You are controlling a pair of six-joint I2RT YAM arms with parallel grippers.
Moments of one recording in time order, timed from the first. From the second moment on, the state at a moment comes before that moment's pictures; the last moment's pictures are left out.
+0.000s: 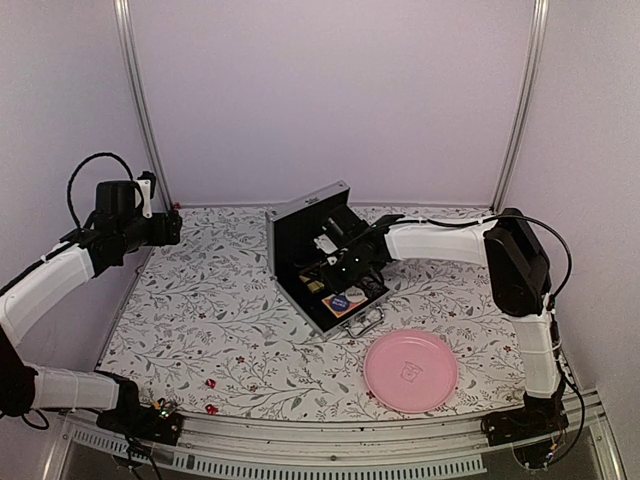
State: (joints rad) left arm -0.16 1.12 0.88 -0.24 -0.20 -0.06; right arm 0.86 2.19 1.73 -0.57 0.05 0.14
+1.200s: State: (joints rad) left arm -0.16 1.12 0.88 -0.24 -0.20 -0.06; right arm 0.86 2.23 1.76 -0.59 0.05 0.15
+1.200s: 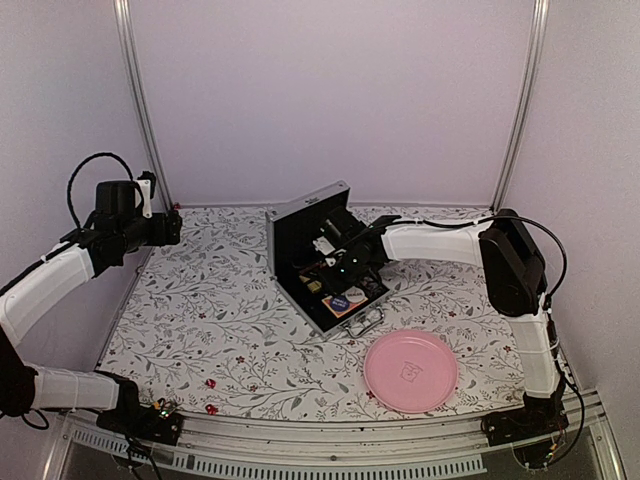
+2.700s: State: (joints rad) left arm -0.16 1.12 0.88 -0.24 -0.20 -0.06; right arm 0.90 2.34 1.89 -0.68 0.33 0.13
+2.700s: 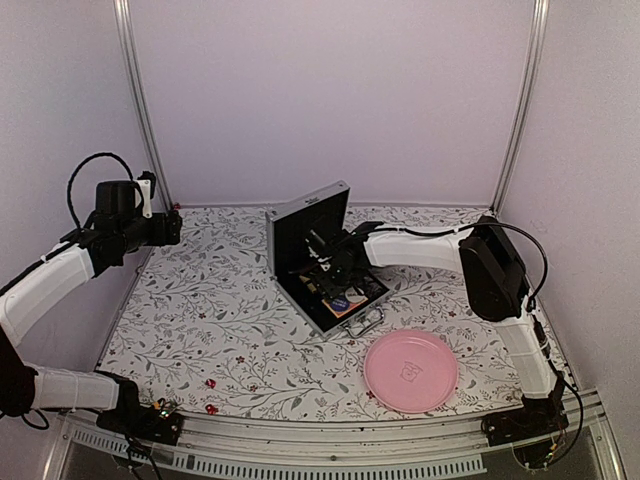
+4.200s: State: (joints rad) left arm -0.16 1.33 1.23 -0.24 -0.05 -0.10; right arm 1.35 2.19 1.66 -0.12 -0.01 0.20
